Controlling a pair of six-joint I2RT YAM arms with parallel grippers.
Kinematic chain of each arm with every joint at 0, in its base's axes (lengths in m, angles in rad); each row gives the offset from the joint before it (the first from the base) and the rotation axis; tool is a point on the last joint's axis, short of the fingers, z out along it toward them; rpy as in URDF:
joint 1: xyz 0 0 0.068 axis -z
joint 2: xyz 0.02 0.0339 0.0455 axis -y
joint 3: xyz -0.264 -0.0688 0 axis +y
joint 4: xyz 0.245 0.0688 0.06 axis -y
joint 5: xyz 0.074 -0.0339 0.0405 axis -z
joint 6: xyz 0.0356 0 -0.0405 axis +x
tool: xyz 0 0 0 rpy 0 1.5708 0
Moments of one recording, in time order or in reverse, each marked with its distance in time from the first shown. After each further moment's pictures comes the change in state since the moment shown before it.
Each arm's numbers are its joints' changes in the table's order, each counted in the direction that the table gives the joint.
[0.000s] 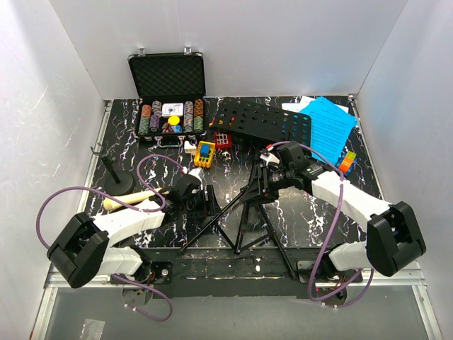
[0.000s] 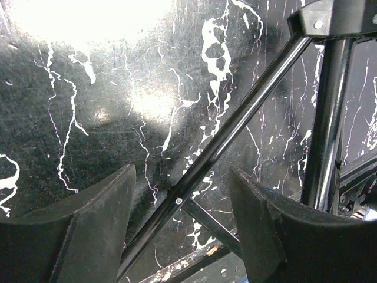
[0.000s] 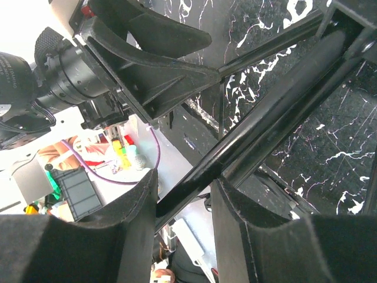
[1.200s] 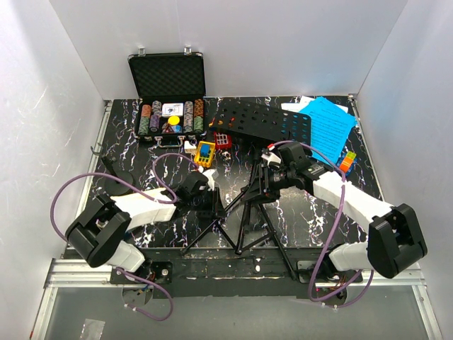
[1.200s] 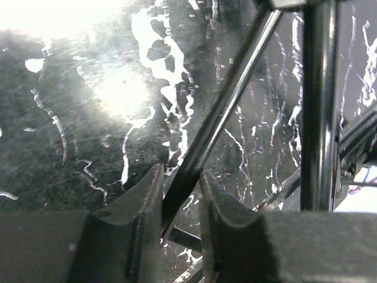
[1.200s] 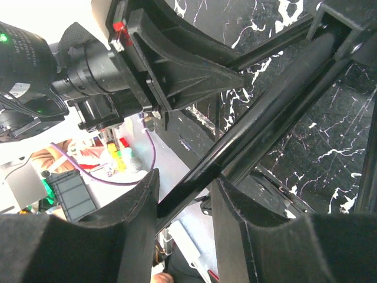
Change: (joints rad) left arm -0.002 -0.191 -0.034 0.162 0.172 0.093; right arm 0.003 0.011 -0.002 -0.009 0.009 -0.013
